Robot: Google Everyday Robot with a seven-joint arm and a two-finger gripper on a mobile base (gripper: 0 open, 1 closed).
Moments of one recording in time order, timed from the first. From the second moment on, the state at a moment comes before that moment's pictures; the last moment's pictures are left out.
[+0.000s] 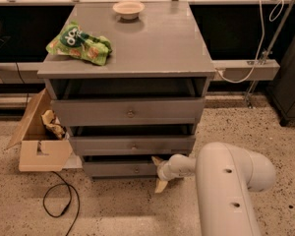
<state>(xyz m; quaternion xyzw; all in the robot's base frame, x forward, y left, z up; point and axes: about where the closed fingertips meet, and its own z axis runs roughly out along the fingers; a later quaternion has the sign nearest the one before) 0.664 -0.044 0.204 -0.73 0.63 0.04 0.28</state>
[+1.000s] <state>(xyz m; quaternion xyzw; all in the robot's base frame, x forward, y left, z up) 0.701 -0.012 0.145 -0.72 0.65 0.08 0.25</state>
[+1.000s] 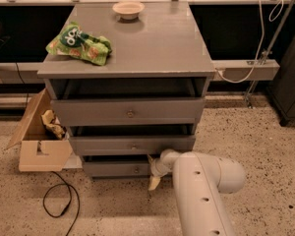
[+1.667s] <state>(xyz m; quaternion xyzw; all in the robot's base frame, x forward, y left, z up) 0.710 -0.019 0.162 -0.71 0.65 0.05 0.26</state>
